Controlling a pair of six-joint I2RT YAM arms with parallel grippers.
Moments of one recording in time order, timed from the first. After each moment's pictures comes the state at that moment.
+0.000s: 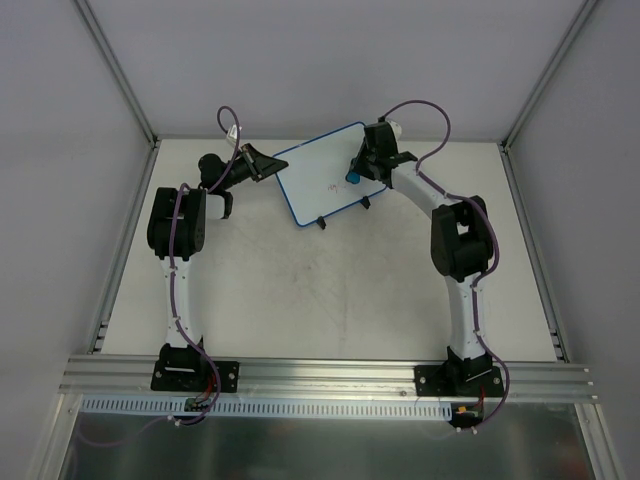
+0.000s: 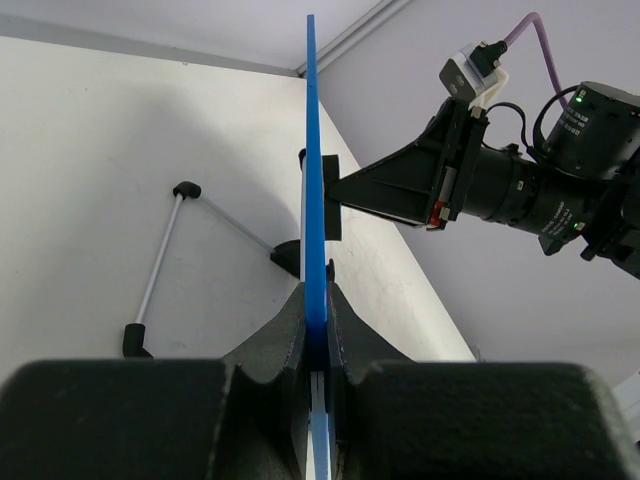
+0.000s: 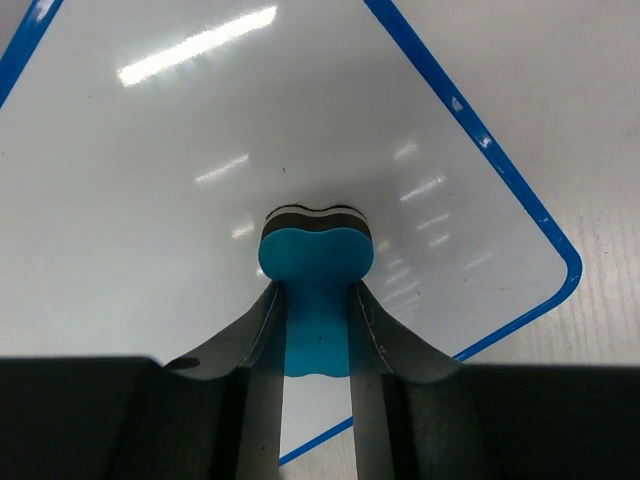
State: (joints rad) left arm -0.05 2.34 1.37 1.18 0.94 -1.09; right arm 0.41 2.21 1.83 -0.31 0.14 0.65
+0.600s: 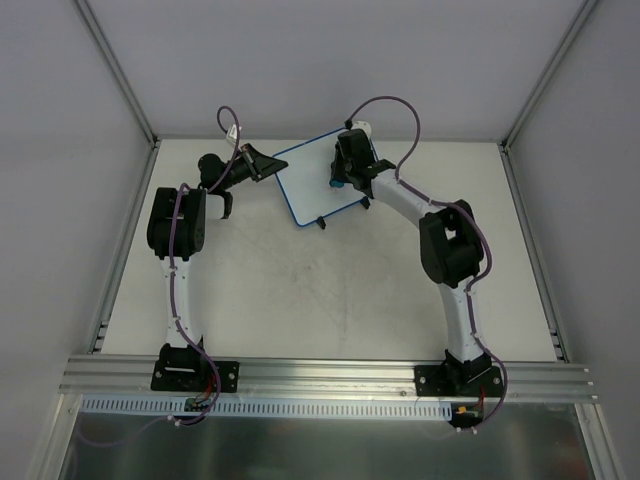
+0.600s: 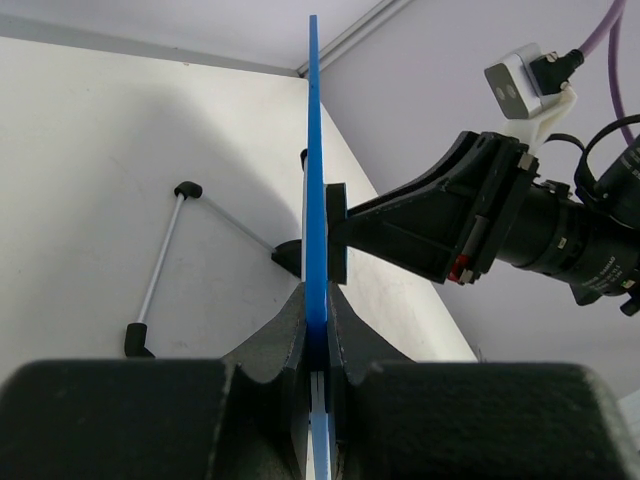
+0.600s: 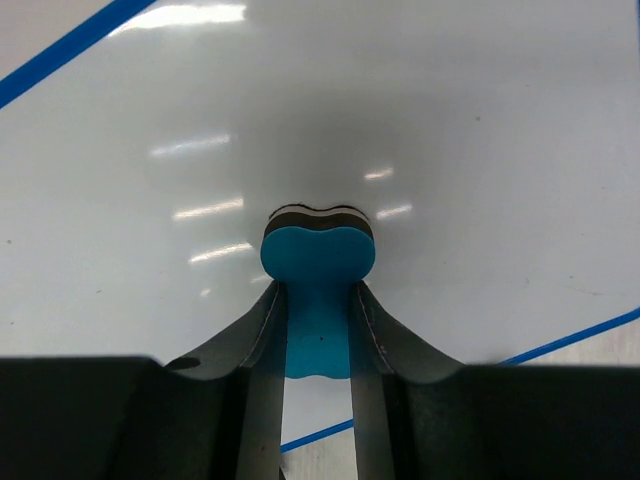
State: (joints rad) left arm -0.05 2.34 1.37 1.18 0.94 -1.09; right arm 0.53 2.20 1.81 -0.24 0.21 0.45
